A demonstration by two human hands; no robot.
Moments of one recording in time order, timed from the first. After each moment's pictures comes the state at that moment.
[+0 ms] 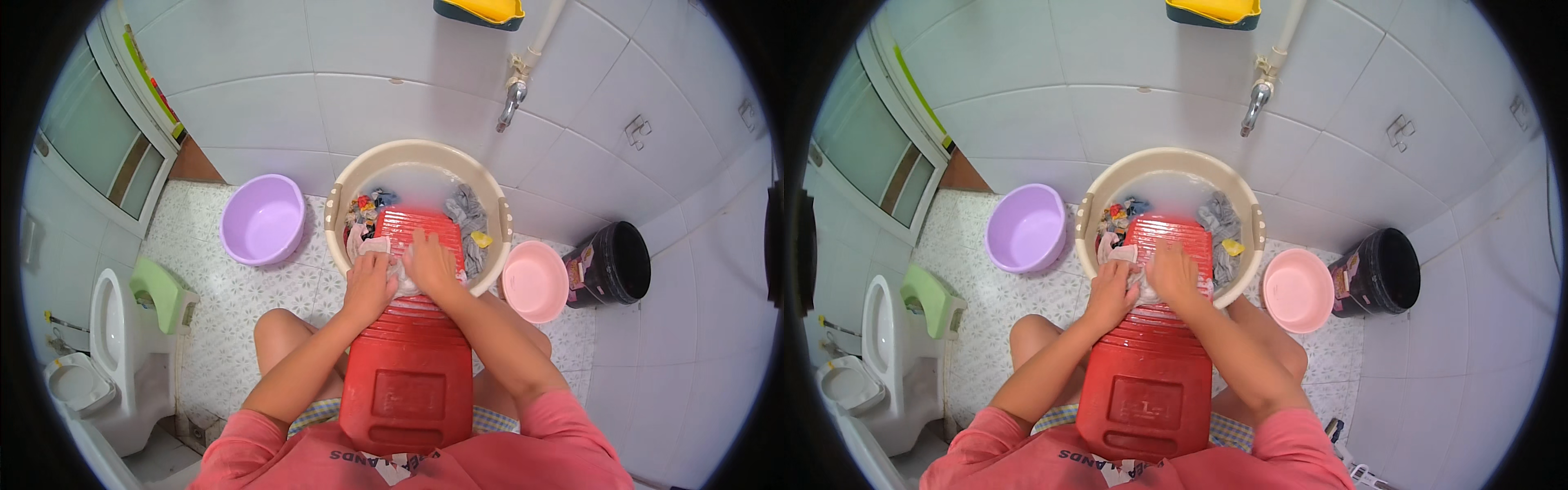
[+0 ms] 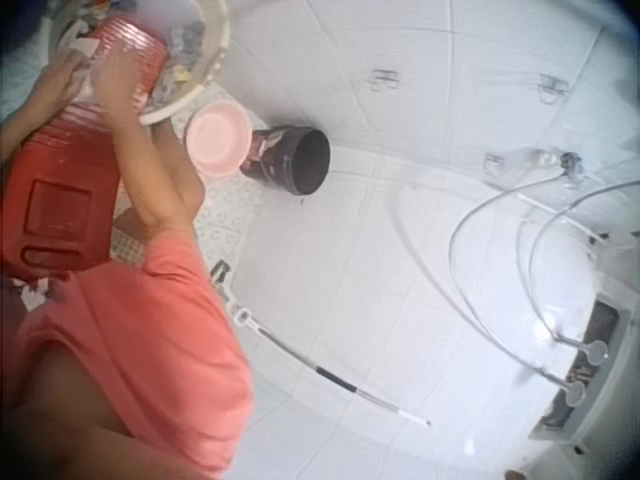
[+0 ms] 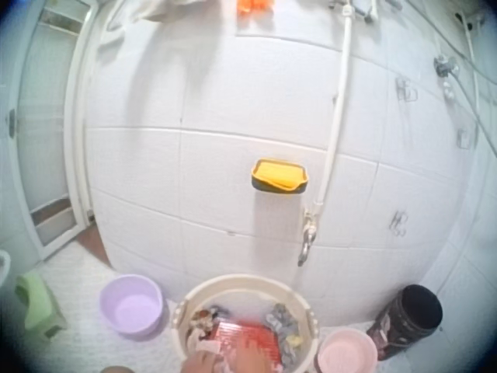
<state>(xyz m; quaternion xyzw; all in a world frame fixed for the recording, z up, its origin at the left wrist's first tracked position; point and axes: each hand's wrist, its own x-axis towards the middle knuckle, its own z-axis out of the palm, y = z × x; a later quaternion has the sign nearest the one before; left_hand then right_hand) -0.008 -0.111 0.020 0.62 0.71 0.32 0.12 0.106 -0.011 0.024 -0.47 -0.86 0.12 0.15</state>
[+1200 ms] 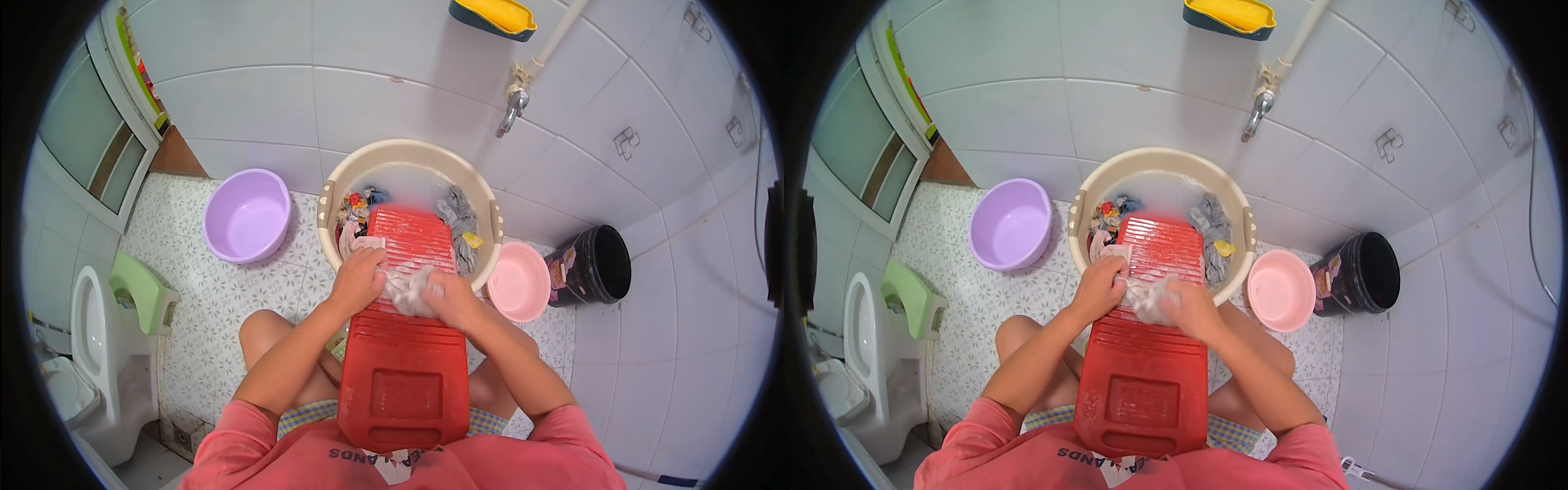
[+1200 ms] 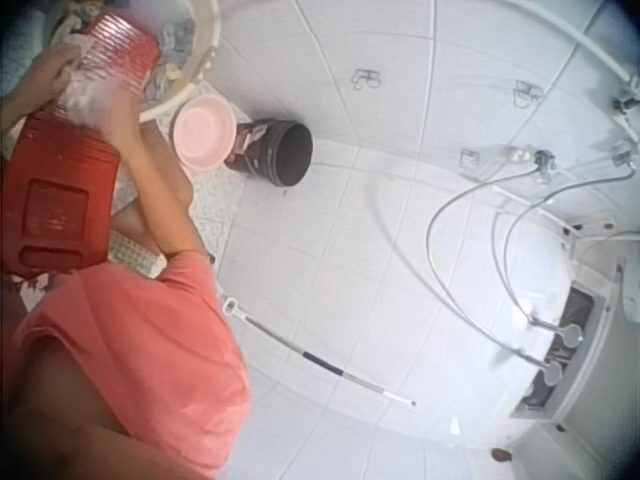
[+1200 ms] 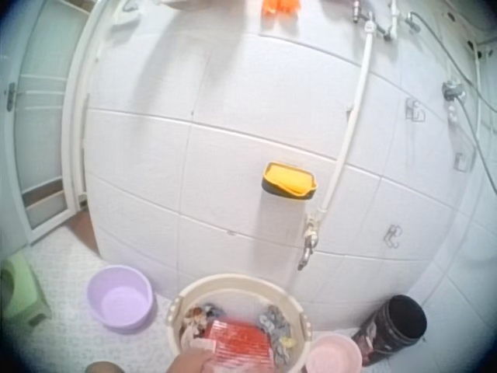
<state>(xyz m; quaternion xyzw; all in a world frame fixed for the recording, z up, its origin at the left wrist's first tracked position) -0.043 -0.103 0.019 0.68 0.62 0.36 0.16 0.168 -0.047 0.062 -0.35 -0.85 0.35 0.16</state>
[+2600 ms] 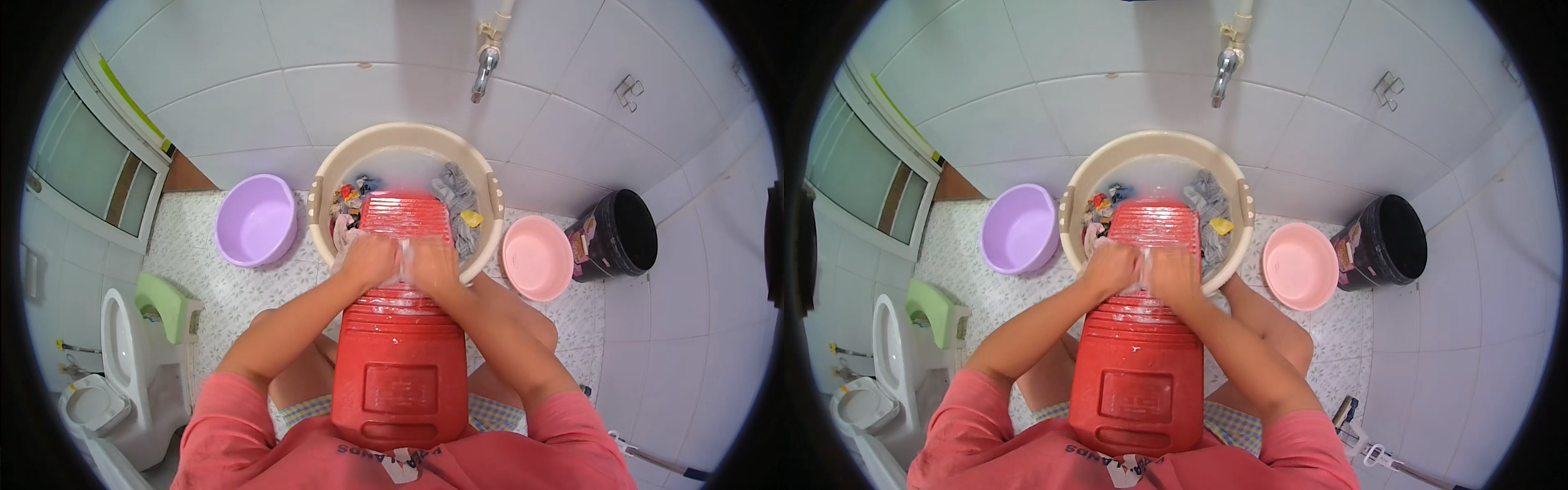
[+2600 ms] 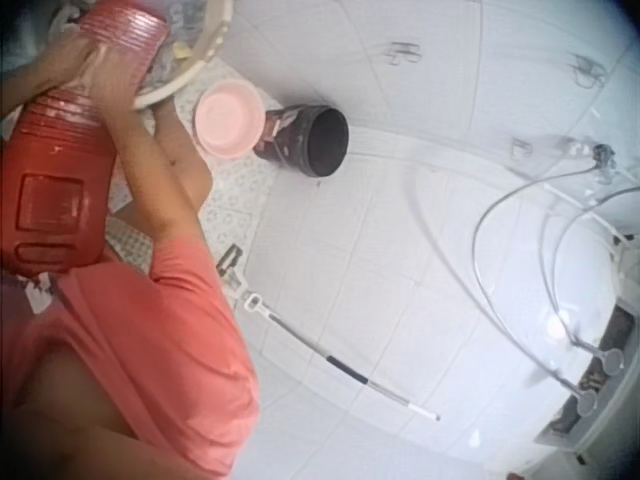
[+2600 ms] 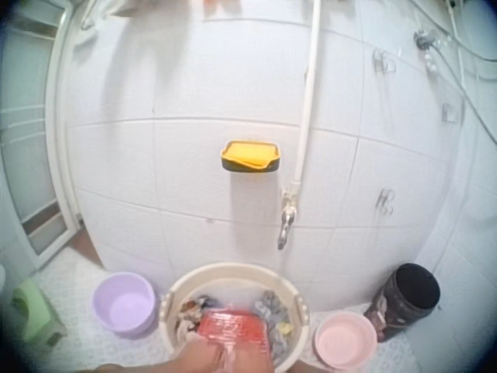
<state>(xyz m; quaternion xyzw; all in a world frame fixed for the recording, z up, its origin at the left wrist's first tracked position) -0.008 -0.062 0.021 0.74 0.65 0.16 0.05 0.141 -0.026 0.025 -0.44 -0.87 0.14 0.15</state>
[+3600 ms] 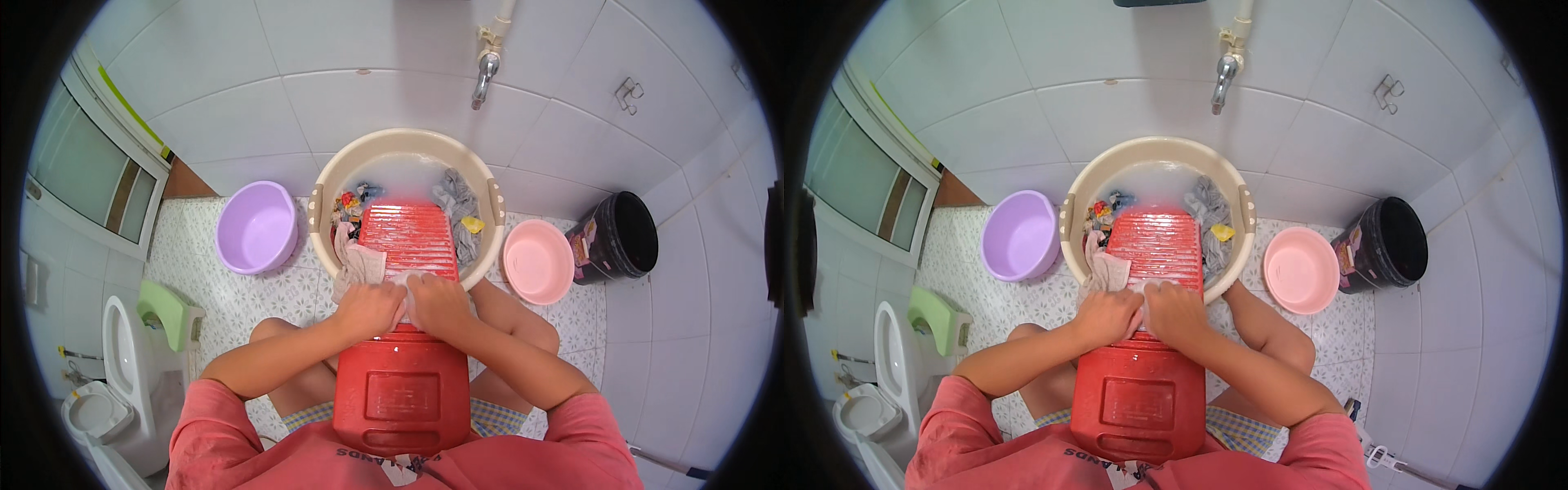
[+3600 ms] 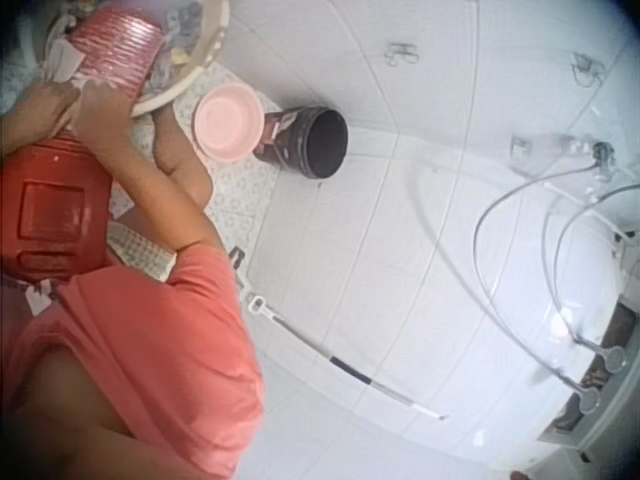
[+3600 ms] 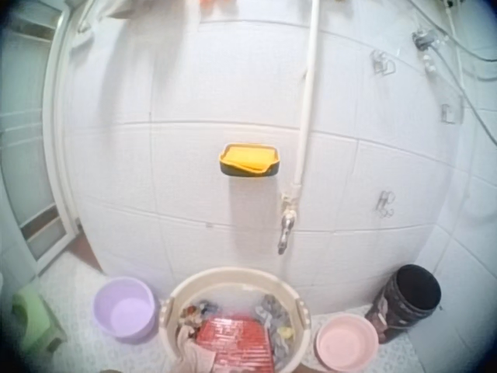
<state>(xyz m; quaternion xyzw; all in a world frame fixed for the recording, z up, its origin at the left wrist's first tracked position) 0.009 -0.123 0.058 0.78 0.59 0.14 0.12 0.166 -0.064 0.055 -0.37 -0.90 0.20 0.08</state>
